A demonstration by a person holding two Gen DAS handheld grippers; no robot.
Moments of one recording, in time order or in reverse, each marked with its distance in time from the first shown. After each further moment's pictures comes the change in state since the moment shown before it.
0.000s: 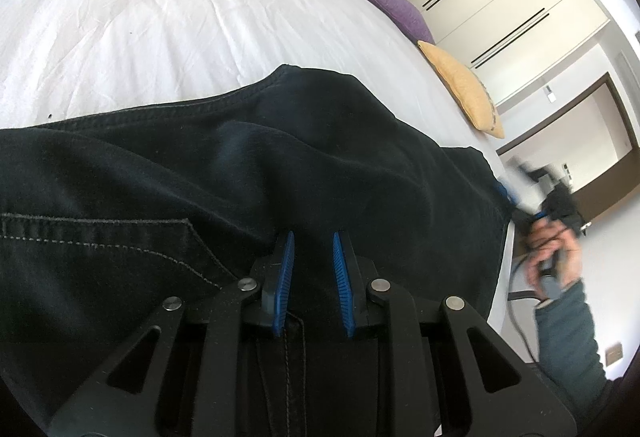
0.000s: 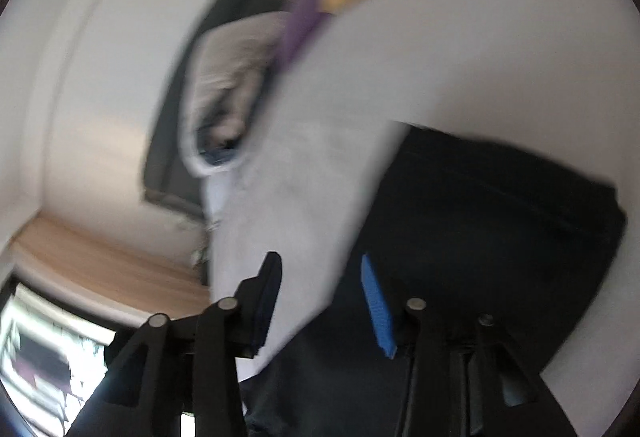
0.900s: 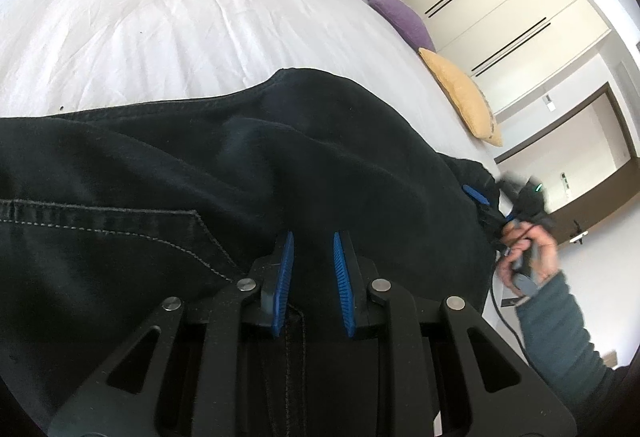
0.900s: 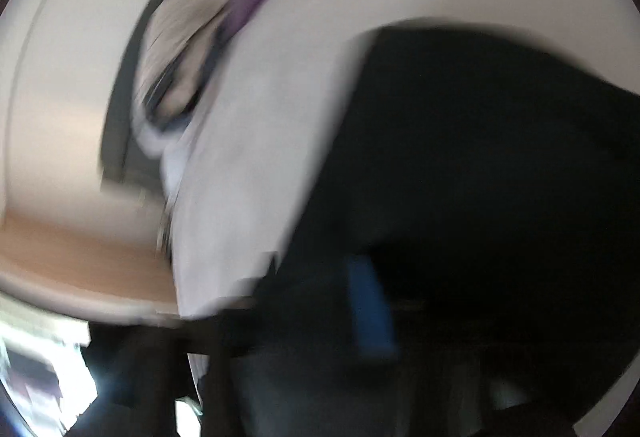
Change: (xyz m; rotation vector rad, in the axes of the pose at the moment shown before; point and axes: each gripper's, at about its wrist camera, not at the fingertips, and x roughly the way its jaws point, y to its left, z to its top) left arm -0.011 0.000 -0.006 -0.036 -0.023 -0.019; right arm 0.043 -0.039 -0.018 0.055 0.087 -0.117
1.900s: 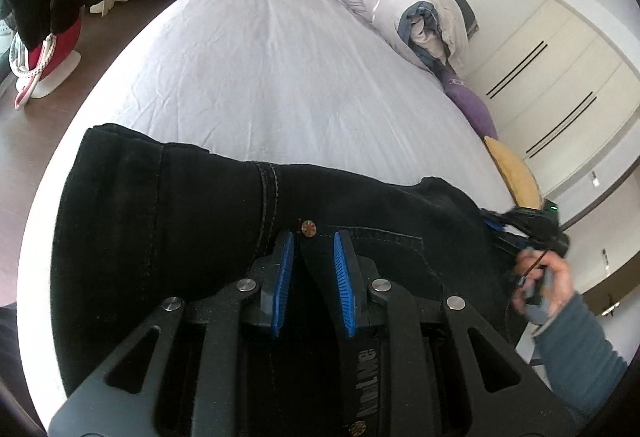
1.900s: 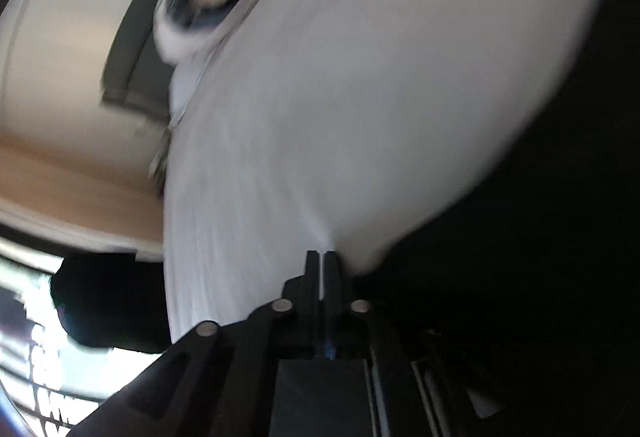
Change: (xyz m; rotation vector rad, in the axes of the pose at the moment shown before) left arm -0.140 0.114 -0.026 -0.144 -0.272 0.214; right arm 0.089 0.107 -0.104 -0.242 0.178 -0.006
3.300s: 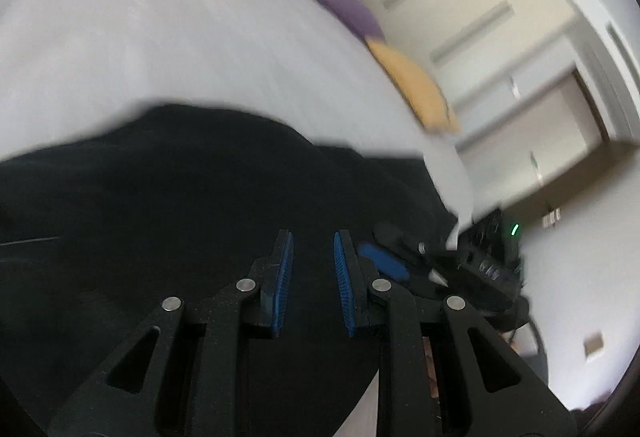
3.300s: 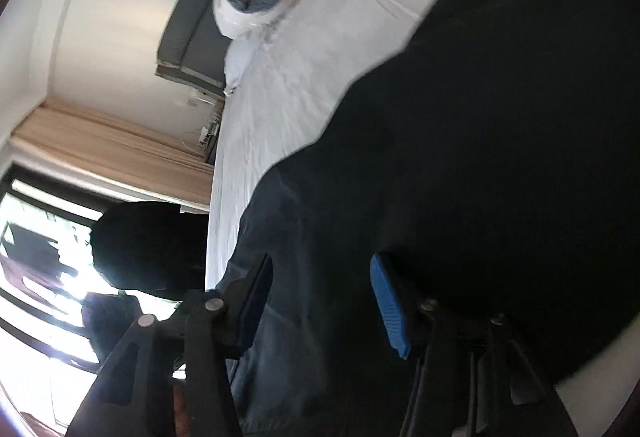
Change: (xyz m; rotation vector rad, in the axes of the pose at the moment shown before) left arm 0.122 -0.221 -0.029 0.229 0.342 -0.328; right arm -0.083 -0.030 -0.076 -0.116 0.059 0.186
